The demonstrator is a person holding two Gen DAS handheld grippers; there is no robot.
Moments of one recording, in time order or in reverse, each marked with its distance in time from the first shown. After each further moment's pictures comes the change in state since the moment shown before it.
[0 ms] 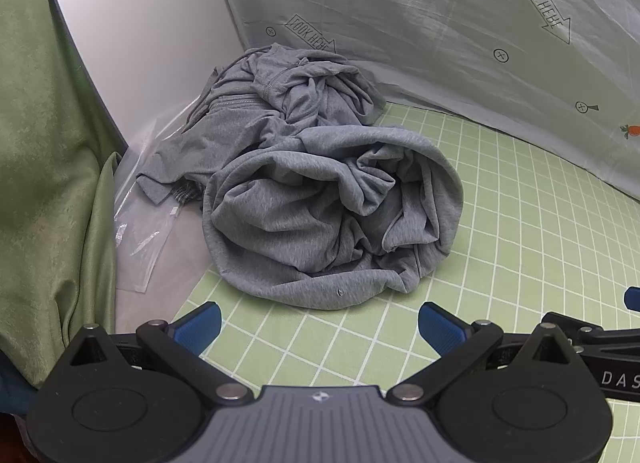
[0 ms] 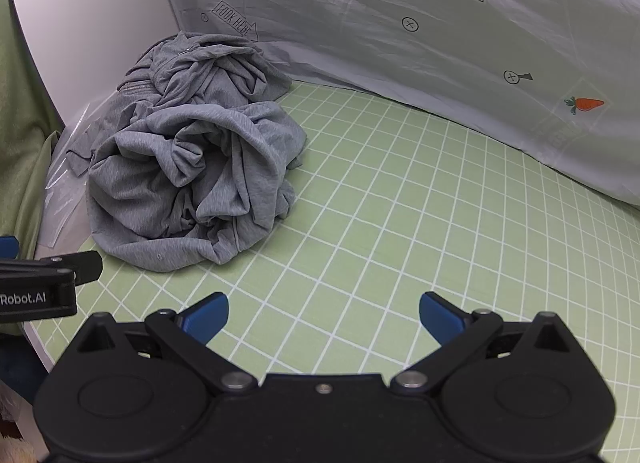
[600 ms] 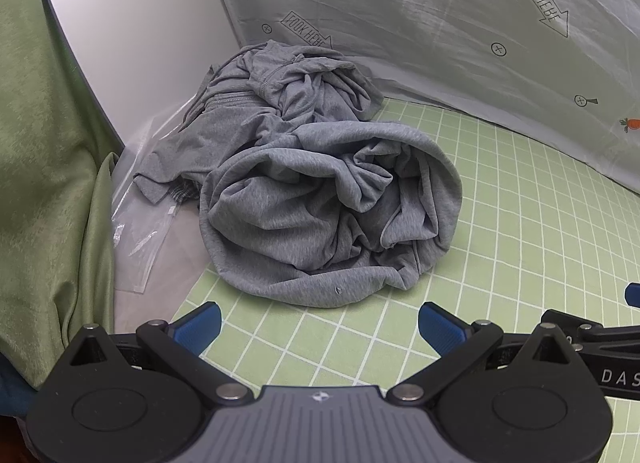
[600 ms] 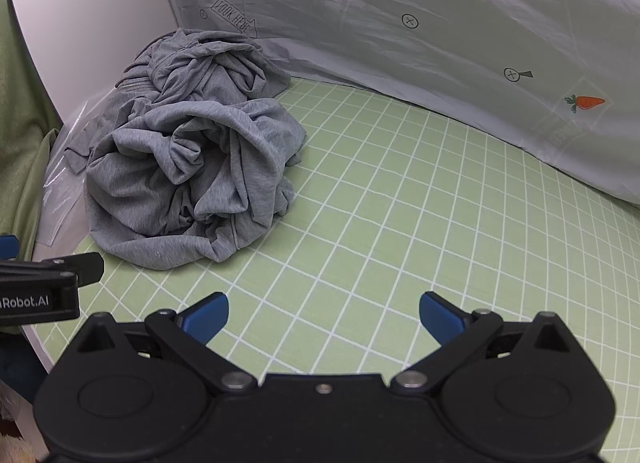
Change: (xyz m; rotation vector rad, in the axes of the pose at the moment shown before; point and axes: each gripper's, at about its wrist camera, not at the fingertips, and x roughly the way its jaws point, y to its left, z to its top) left arm 0.003 -0.002 0.001 0.014 0.004 0.002; right arm 0.002 0.001 0.000 0.004 0.006 0.001
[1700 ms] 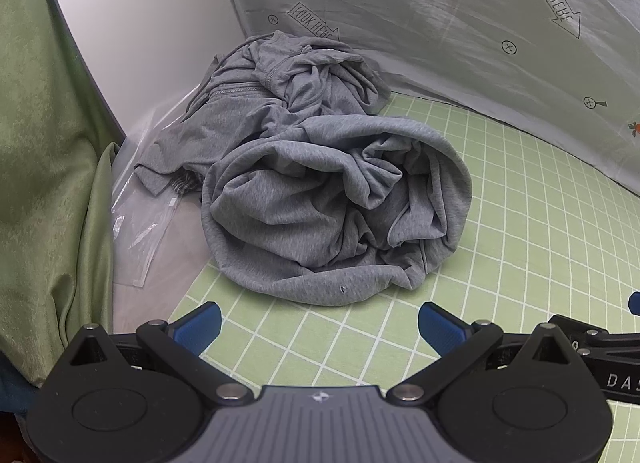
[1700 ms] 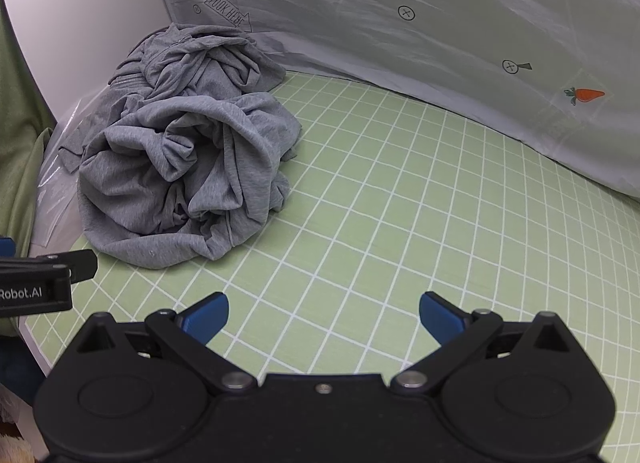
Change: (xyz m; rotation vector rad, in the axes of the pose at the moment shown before) left arm 0.008 0.006 0.007 -0.039 0.023 -0.020; right arm 0.007 0.000 0.001 0.009 0.025 -0.008
